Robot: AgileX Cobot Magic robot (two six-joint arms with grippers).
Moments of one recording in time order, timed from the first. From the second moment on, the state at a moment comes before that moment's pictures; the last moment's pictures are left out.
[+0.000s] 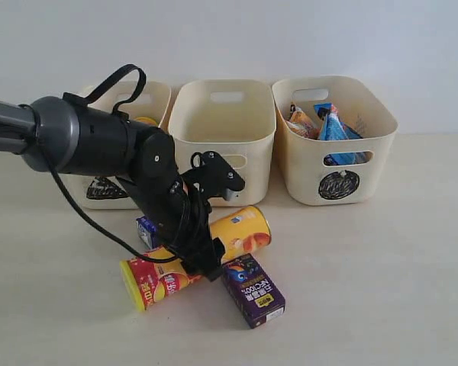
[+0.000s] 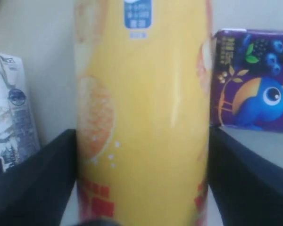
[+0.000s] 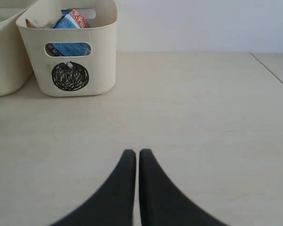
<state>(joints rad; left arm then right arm) -0.62 2.06 -1.34 -0.06 0.58 0.46 0.00 0.01 -0.01 -0.01 0.33 0.00</state>
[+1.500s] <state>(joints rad) -0.34 1.78 -1.59 -0.06 0.53 0.21 0.00 0.01 -0.01 -0.01 0.33 0.00</state>
